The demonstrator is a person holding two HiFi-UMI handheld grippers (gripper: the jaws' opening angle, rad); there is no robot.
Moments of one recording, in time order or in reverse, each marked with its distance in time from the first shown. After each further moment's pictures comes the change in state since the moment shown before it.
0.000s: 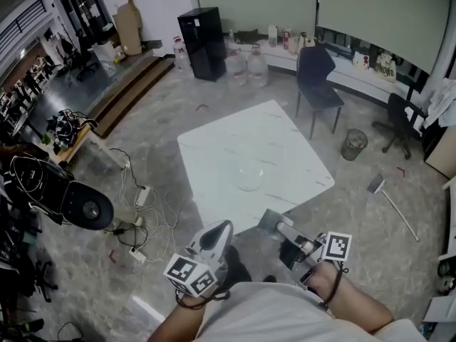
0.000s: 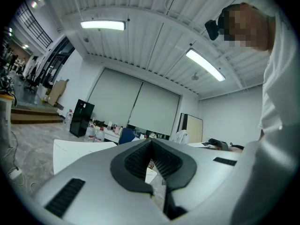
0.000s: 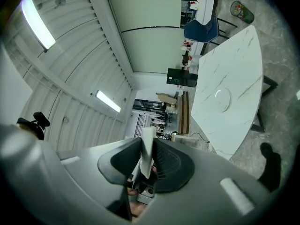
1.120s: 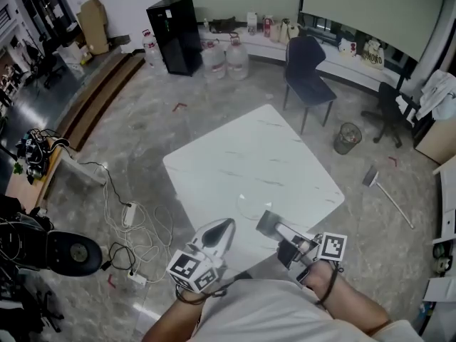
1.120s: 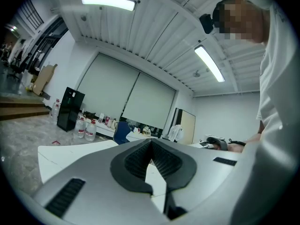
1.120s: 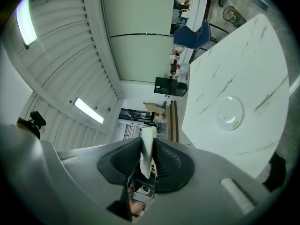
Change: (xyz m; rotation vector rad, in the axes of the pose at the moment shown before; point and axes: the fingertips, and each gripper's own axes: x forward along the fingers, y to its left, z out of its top) left arm 0.145 0.214 0.026 -0.032 0.104 -0.160; right arm 0.186 -0.107 0.110 0.038 -0.129 -0.171
